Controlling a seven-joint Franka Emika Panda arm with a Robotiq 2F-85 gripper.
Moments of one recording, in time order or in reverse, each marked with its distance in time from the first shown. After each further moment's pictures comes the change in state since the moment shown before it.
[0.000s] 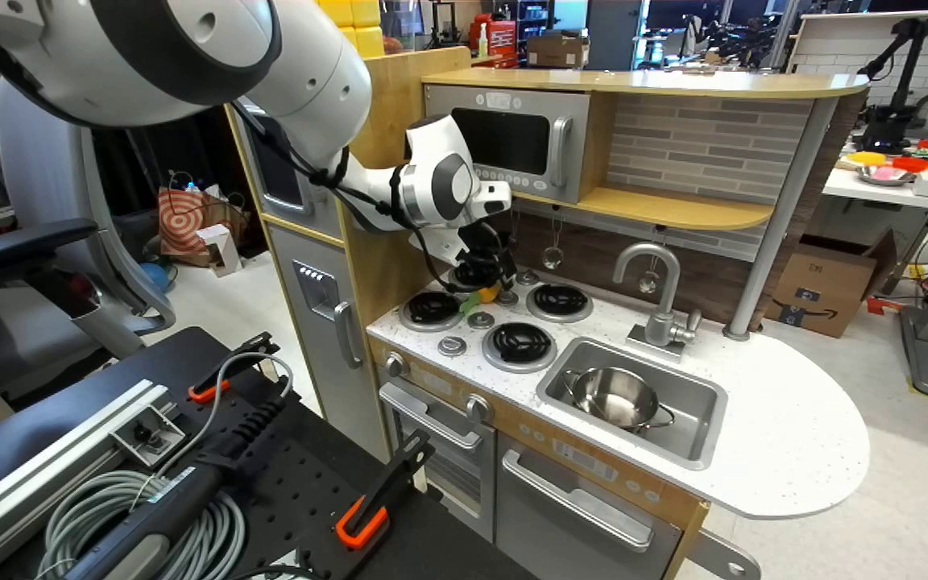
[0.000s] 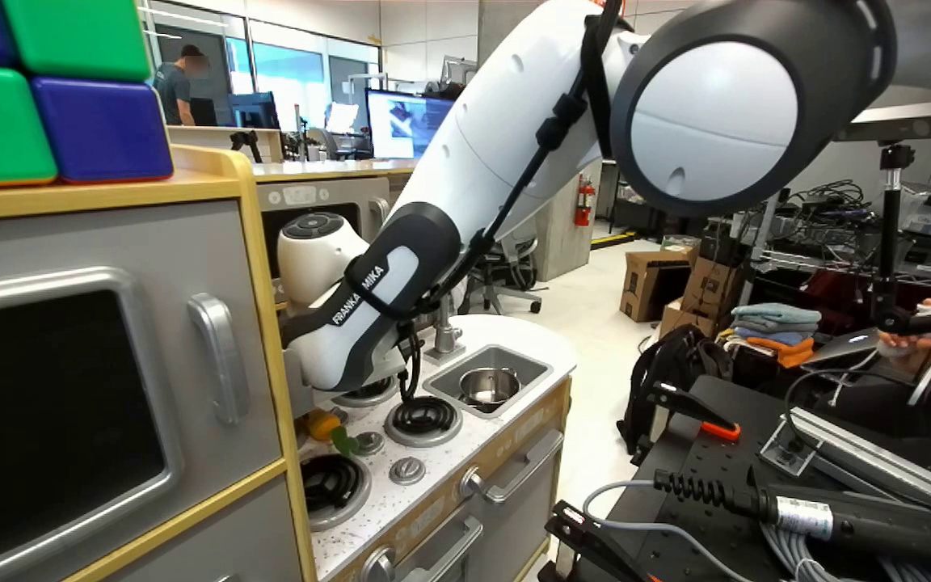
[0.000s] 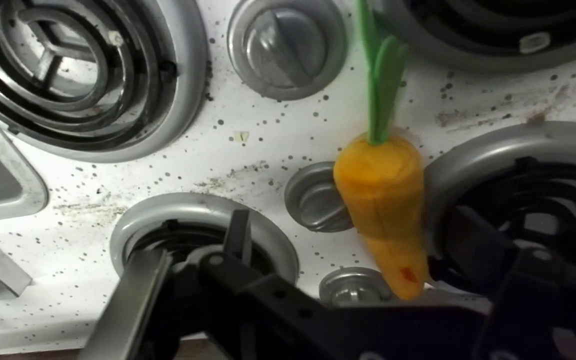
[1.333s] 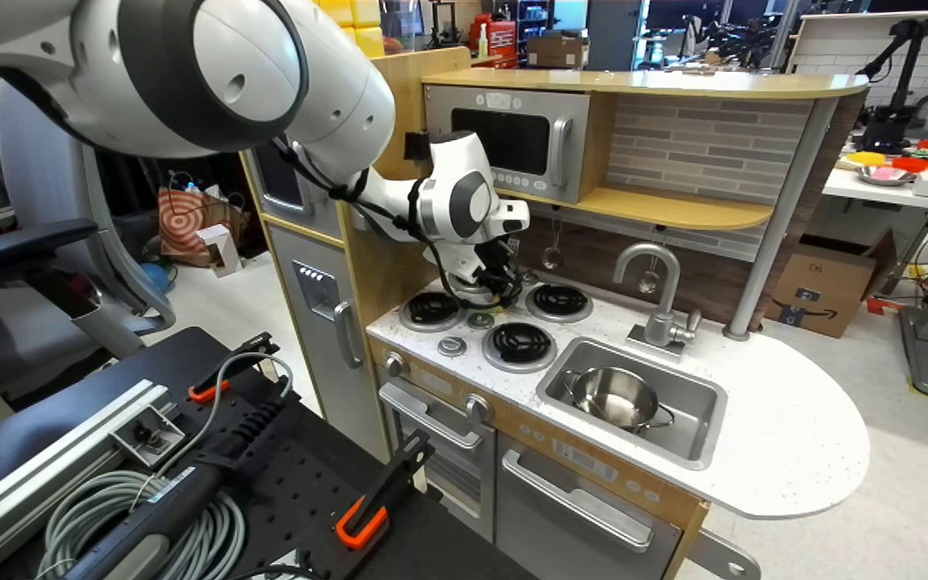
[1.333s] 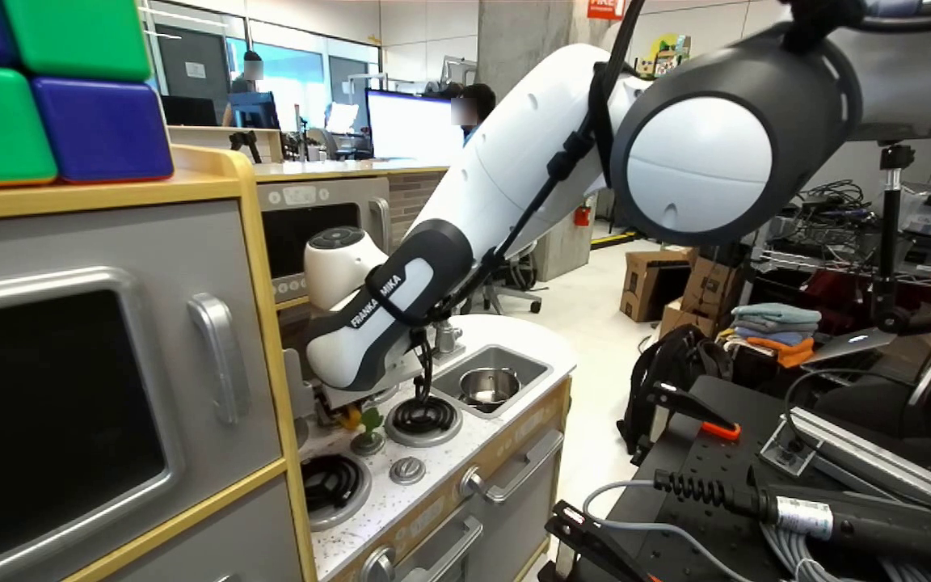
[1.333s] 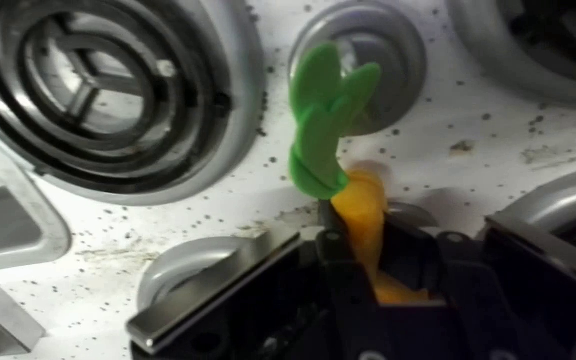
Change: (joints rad) arm -0.083 0.068 0.056 0.087 0.005 -0.065 -0.070
